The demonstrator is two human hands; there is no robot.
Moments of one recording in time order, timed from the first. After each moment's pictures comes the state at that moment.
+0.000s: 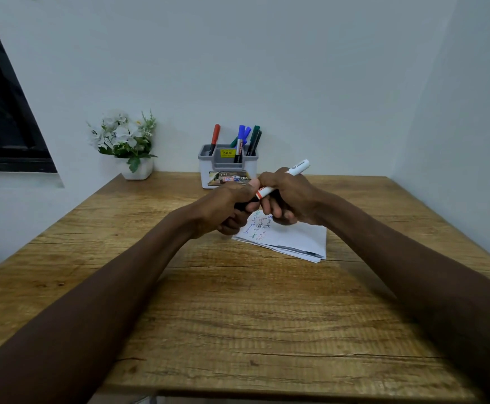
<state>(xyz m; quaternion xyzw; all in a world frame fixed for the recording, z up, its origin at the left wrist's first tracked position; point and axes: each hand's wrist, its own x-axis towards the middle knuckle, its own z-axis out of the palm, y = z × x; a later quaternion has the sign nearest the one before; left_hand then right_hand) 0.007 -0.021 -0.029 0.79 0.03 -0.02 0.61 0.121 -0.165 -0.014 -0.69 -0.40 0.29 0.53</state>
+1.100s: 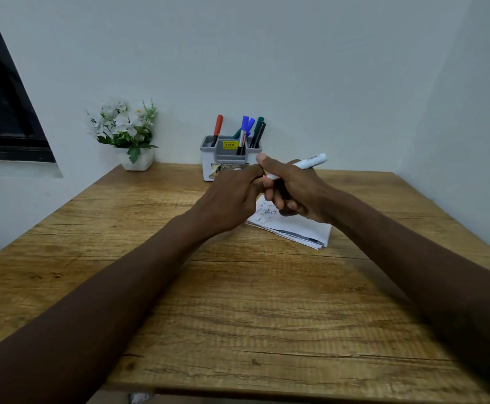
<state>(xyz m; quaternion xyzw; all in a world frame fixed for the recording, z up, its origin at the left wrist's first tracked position) 0.029 -0.019 -0.048 0.91 -0.06 0.38 0.16 0.123 -0.163 -0.017 -0.69 -0.37 0.27 0.56</state>
